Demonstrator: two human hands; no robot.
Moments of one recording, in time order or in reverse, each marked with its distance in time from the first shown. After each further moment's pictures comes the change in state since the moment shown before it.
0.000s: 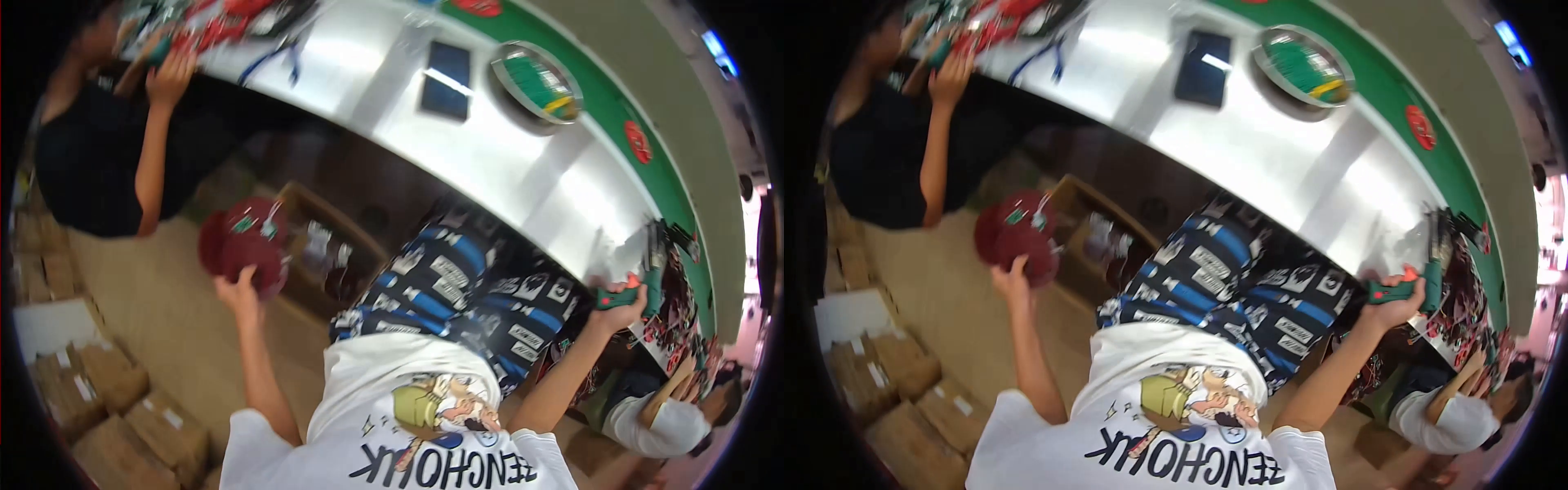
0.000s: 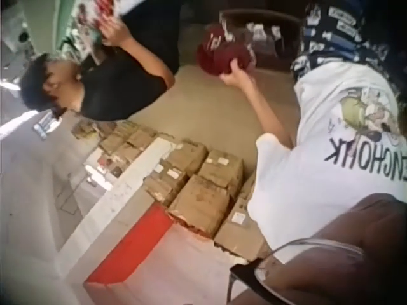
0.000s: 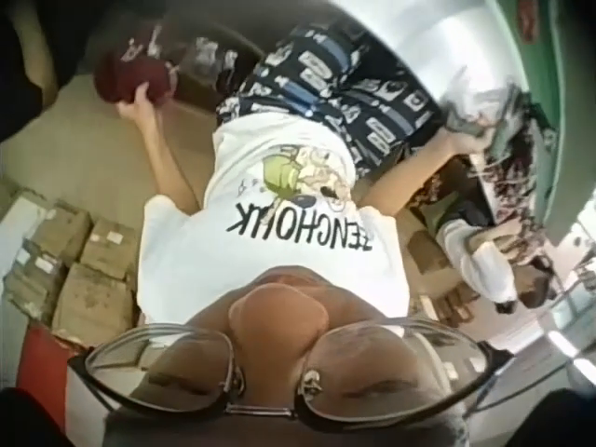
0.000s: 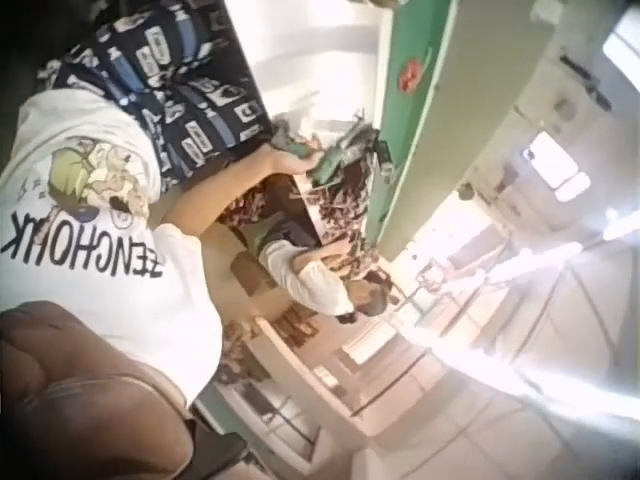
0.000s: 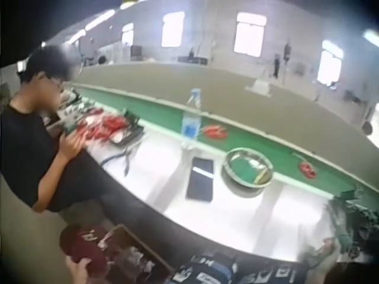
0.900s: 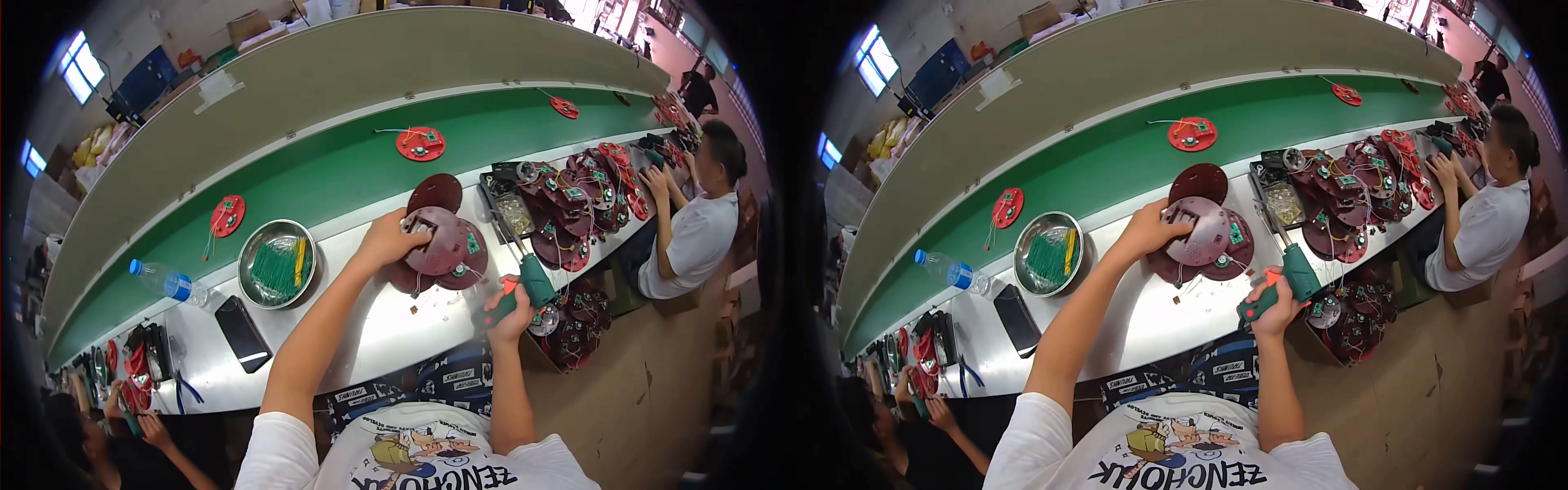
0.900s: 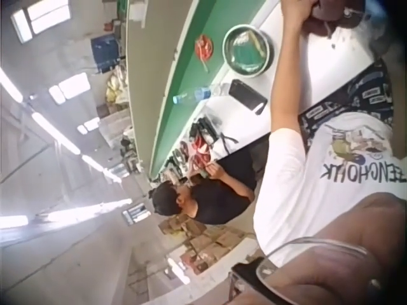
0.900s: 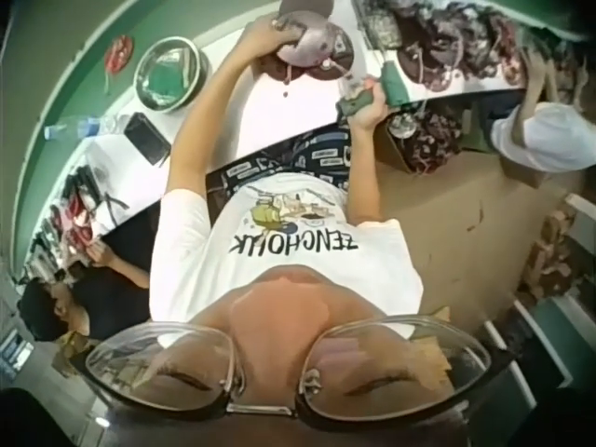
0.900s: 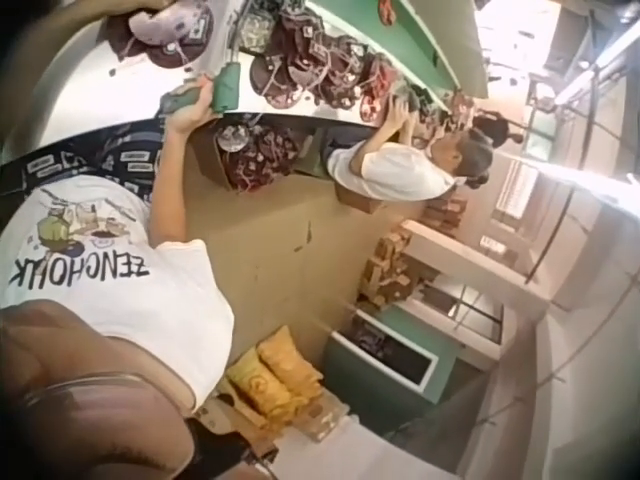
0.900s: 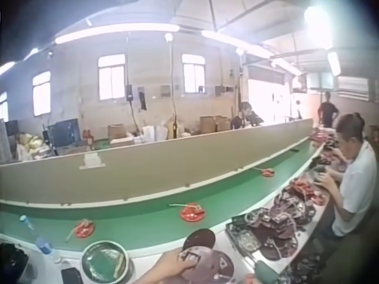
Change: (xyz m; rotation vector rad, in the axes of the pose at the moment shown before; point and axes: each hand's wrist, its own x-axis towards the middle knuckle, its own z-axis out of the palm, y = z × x) left_hand -0.335 0.197 0.561 0.665 -1.880 0.644; right_hand 0.008 -0.030 -0.009 0.136 0.347 -0.167
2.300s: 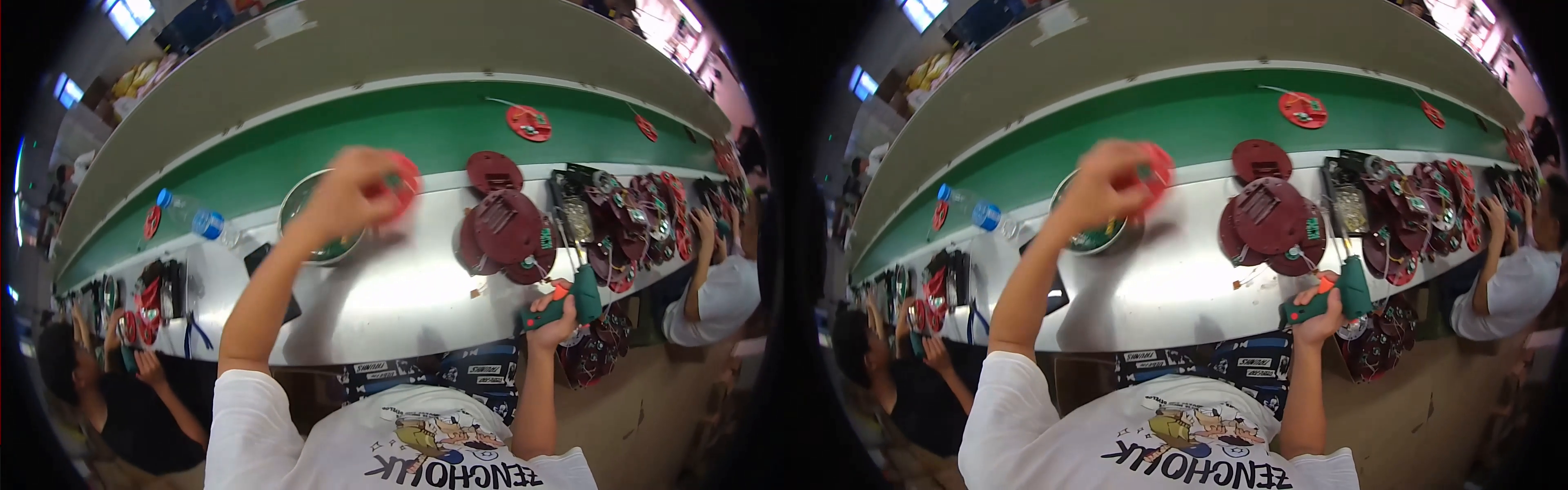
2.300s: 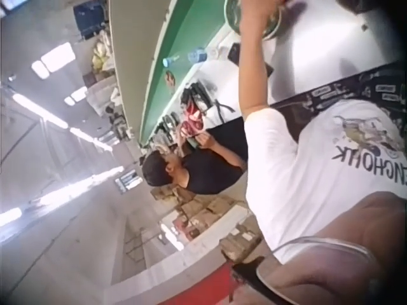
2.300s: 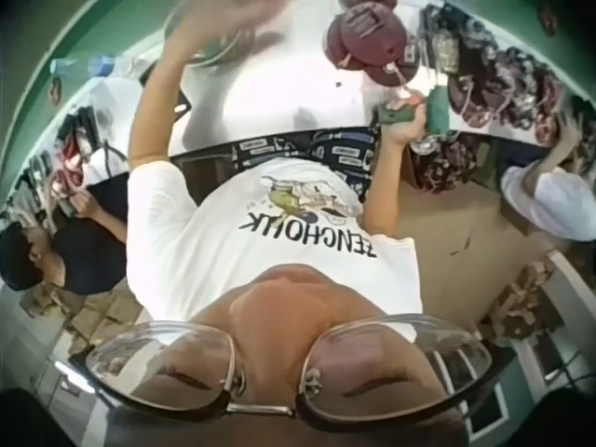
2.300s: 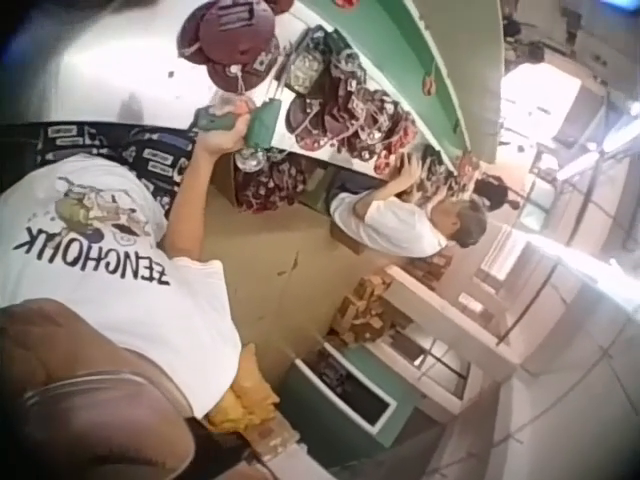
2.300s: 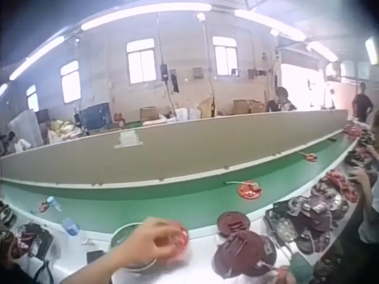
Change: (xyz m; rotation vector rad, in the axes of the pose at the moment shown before) left_hand -0.073 -0.032 -0.134 0.154 0.313 0.503; right_hand -0.003 0.006 -0.010 0.041 -0.159 0.026
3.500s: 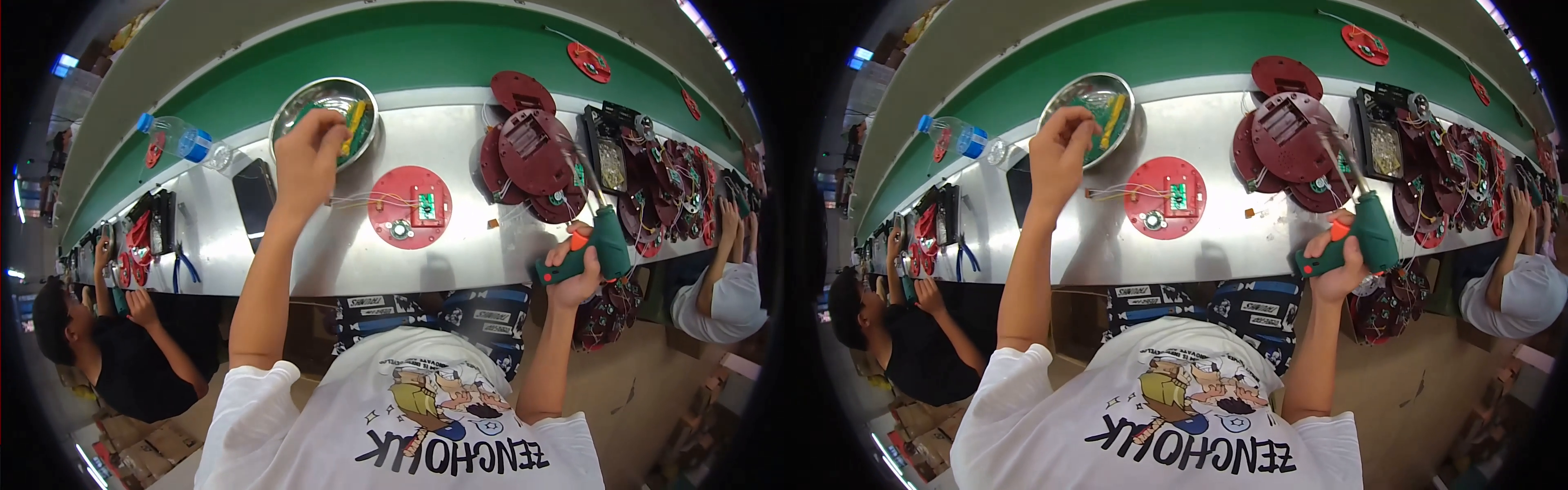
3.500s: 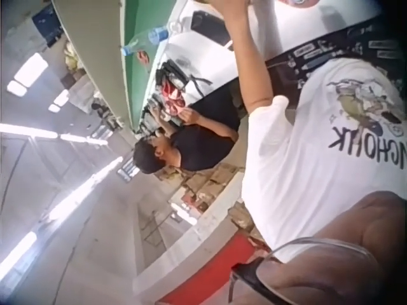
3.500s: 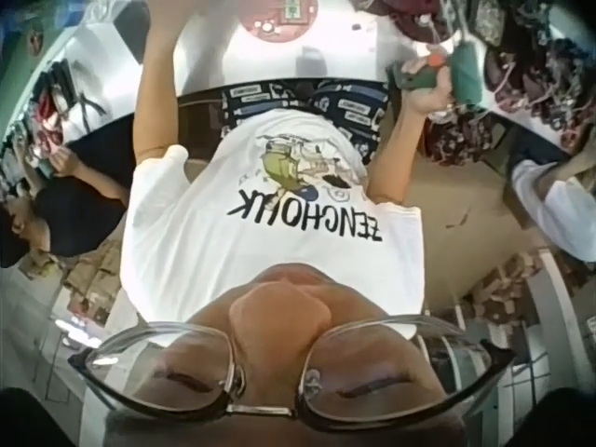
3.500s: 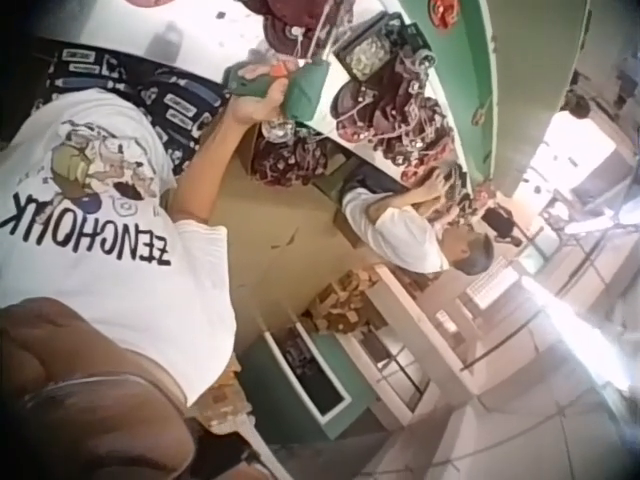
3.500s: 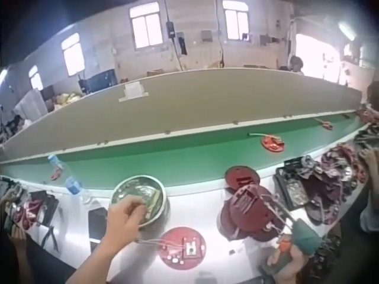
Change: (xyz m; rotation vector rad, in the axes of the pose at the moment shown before) left_hand -0.095 0.008 0.017 -0.143 0.408 -0.455; right_hand 0.000 -0.007 -0.004 -0.063 -0.295 0.055
